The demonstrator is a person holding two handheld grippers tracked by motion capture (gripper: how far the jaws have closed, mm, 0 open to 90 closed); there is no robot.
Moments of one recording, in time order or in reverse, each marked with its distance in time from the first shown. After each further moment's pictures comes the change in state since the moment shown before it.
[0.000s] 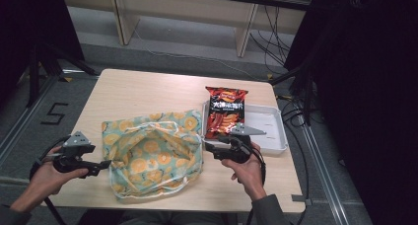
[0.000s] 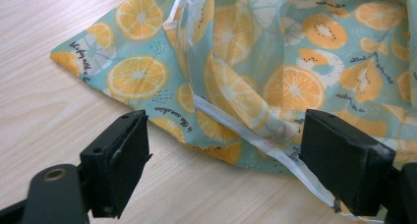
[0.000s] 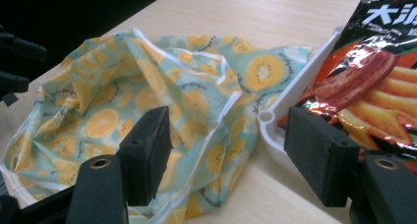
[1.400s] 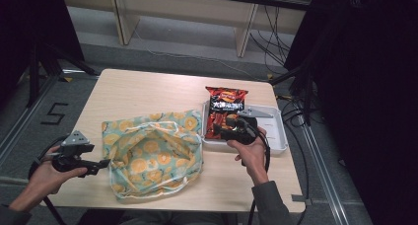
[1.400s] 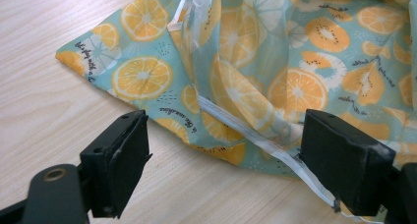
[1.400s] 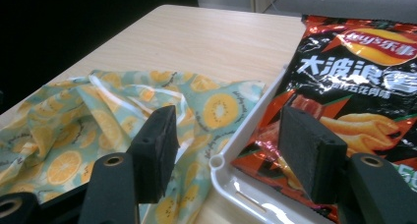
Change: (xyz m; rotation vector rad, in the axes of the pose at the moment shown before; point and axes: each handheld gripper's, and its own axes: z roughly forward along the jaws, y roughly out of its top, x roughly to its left) left arm 0.004 0.001 -0.003 0.011 0.002 -0.010; right arm -0.028 0.038 0.001 -0.038 -0.074 0.048
